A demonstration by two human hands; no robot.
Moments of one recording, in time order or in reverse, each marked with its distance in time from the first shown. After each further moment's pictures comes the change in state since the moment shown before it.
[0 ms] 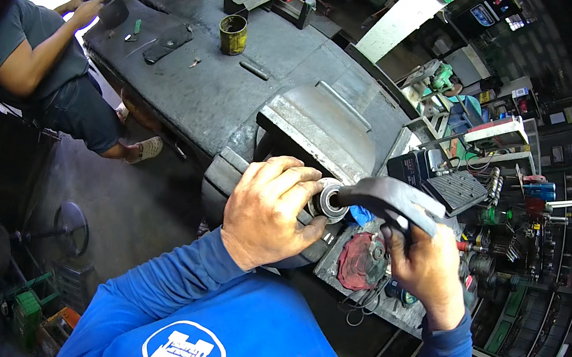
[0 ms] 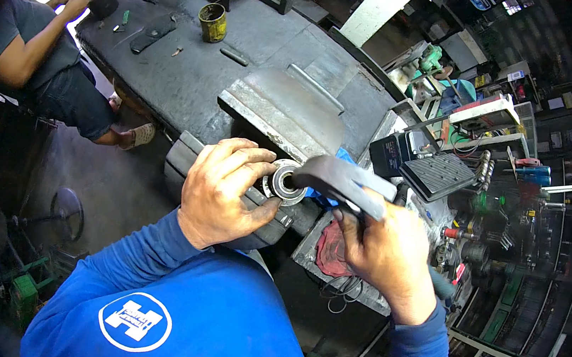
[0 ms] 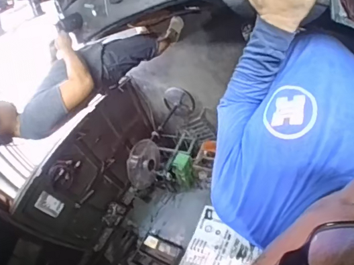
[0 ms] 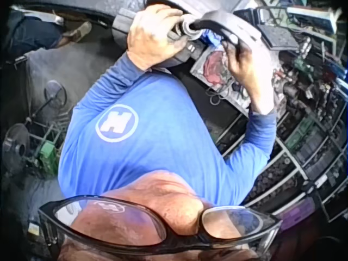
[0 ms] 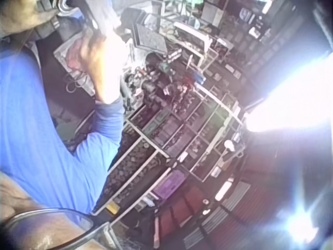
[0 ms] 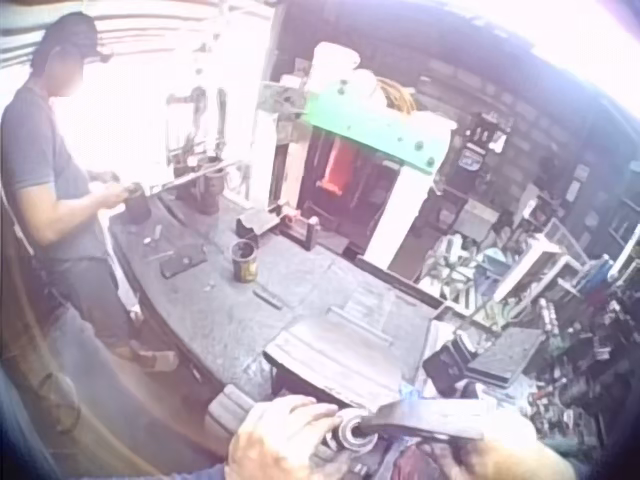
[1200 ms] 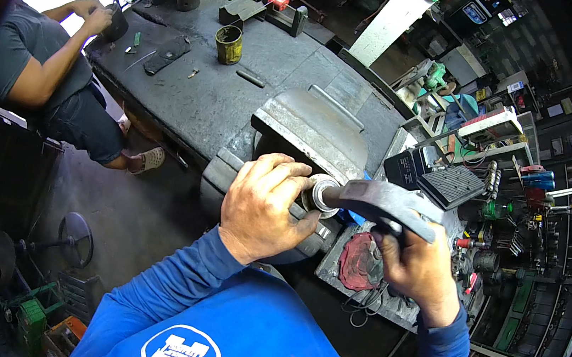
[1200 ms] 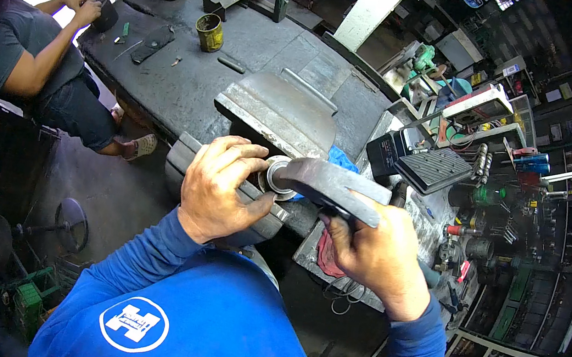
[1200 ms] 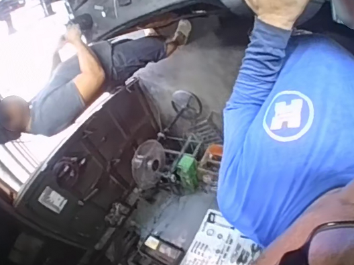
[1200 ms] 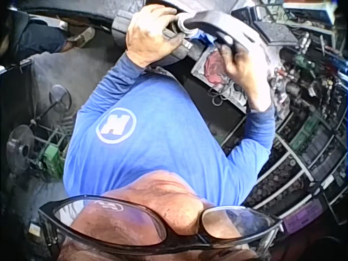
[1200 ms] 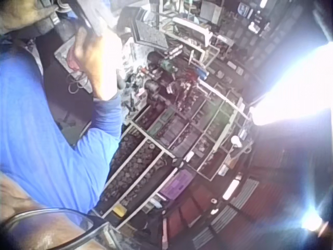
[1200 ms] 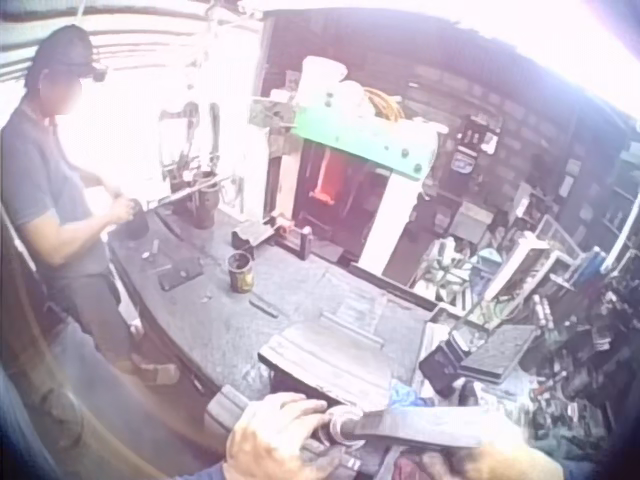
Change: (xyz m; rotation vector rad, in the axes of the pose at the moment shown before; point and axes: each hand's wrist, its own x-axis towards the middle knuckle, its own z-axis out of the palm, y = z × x) left_hand 0.001 0.003 -0.001 0.026 0.019 0.003; right_hand -0.011 0.008 0.012 0.182 0.250 -0.298
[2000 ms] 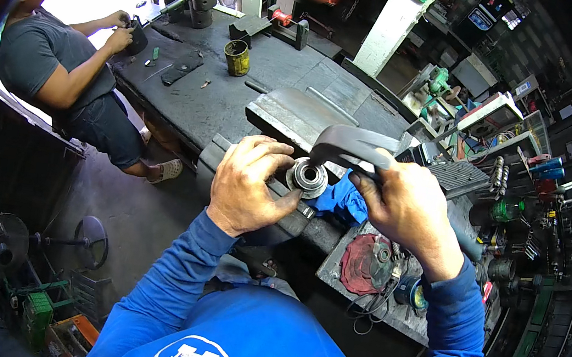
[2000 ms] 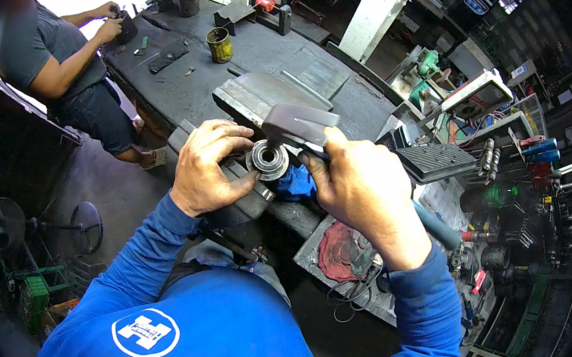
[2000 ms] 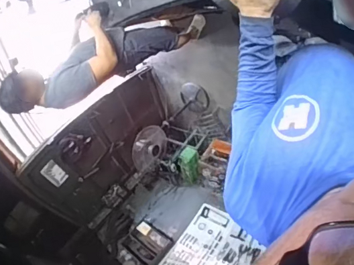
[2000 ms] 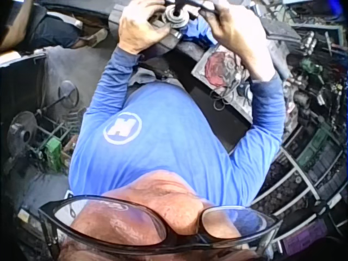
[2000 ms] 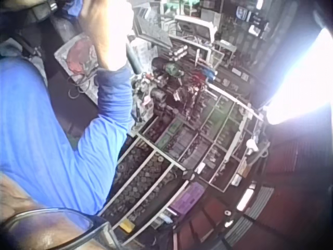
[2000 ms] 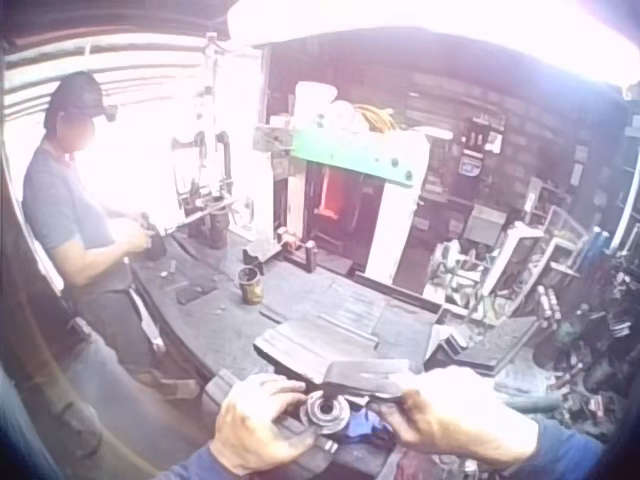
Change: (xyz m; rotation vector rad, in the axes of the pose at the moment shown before) left_hand -0.005 0.005 0.005 0.090 0.057 0.056; right_hand 0.019 0.013 -0.004 -0.133 -0.161 0.175
